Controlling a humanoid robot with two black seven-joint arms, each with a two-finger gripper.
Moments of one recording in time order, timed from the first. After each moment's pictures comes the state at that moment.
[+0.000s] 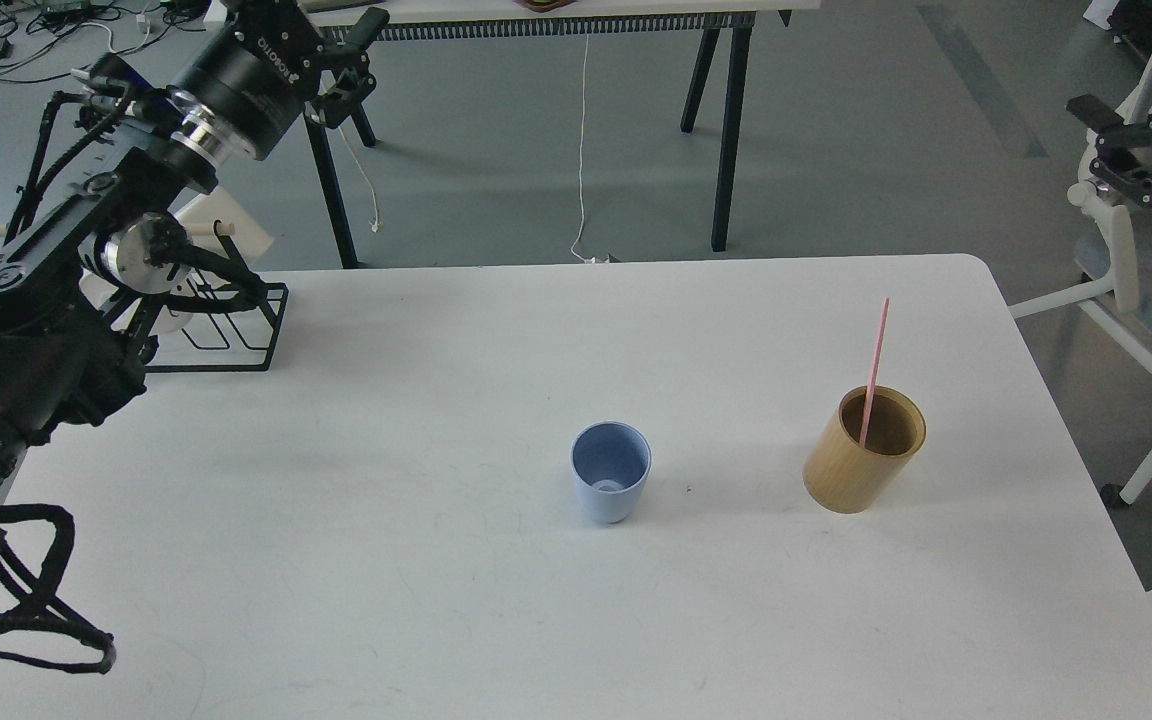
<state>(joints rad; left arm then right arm) -0.94 0.31 -0.88 -0.64 0.35 -0.49 -0.36 0.71 -0.98 0.78 1.17 -0.39 0.30 0.18</state>
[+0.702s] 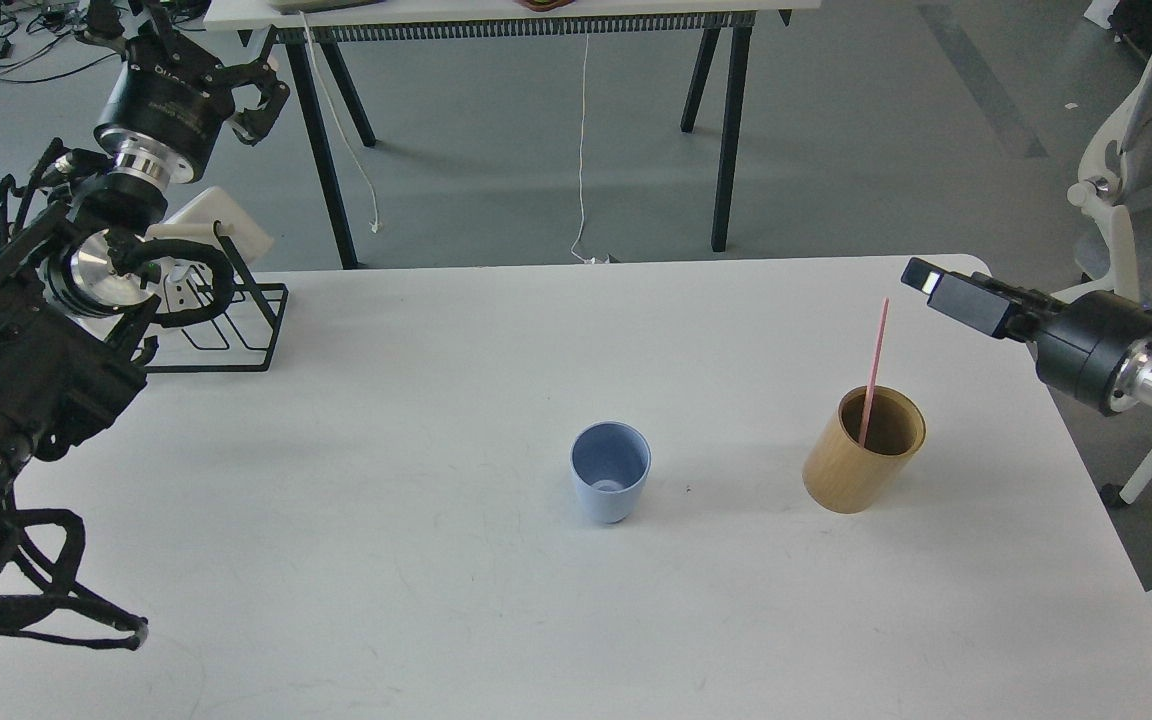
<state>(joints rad) -0.94 0.29 -0.88 -0.47 0.04 -0.49 -0.32 0.63 -1.04 0.46 1.52 -1.32 -0.05 0.18</state>
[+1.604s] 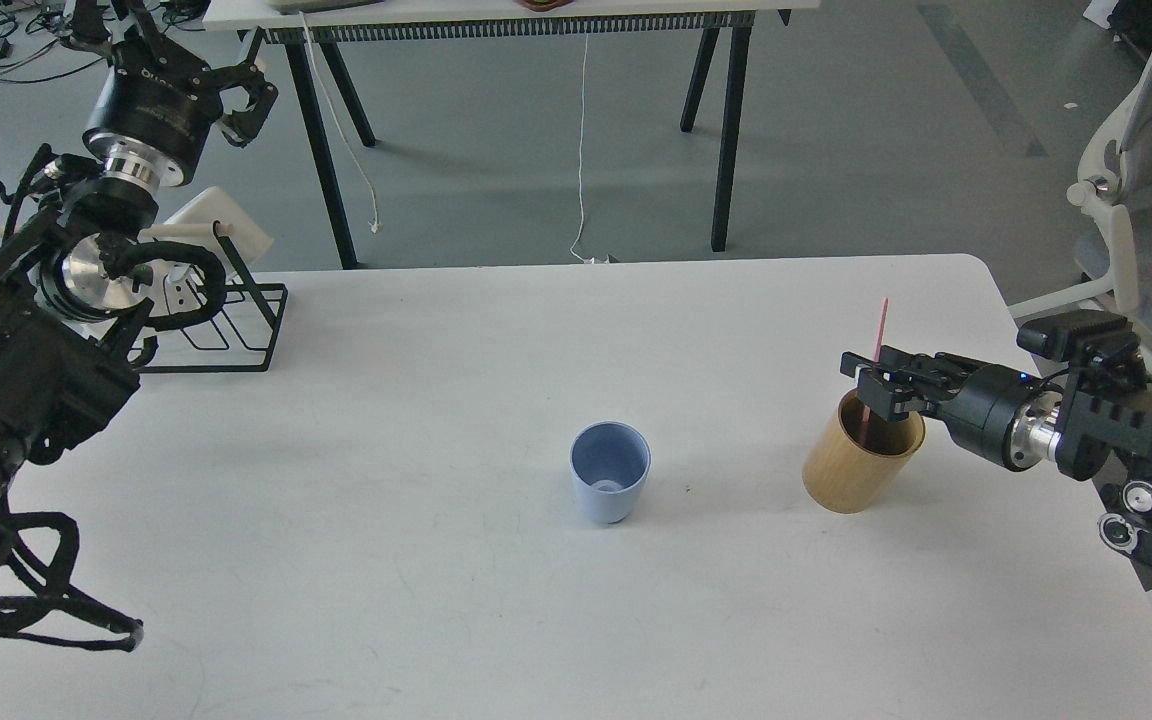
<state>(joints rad) -0.93 0.30 -0.88 -0.47 0.02 -0.49 -0.33 0.63 -0.82 0.35 1.31 -1.61 -0.05 0.14</state>
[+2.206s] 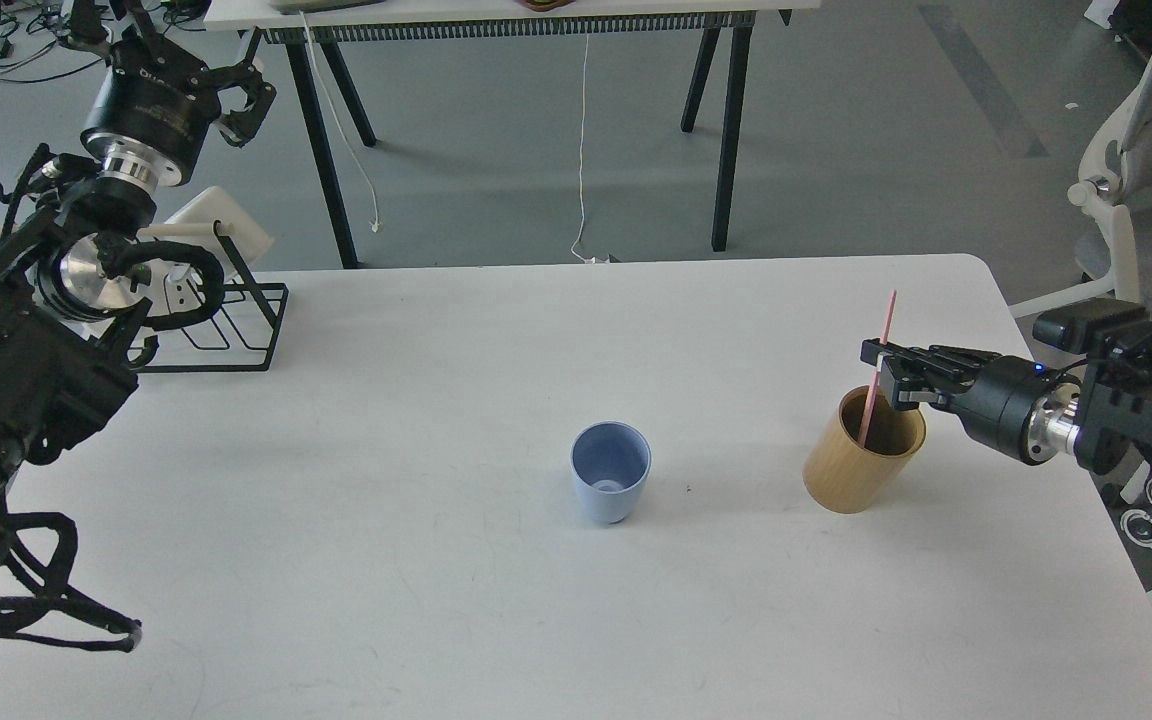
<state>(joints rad) -0.93 0.31 -0.88 -0.47 0.02 -0.49 -0.33 0.65 -0.95 0.35 1.43 -1.60 -0.04 0.15</state>
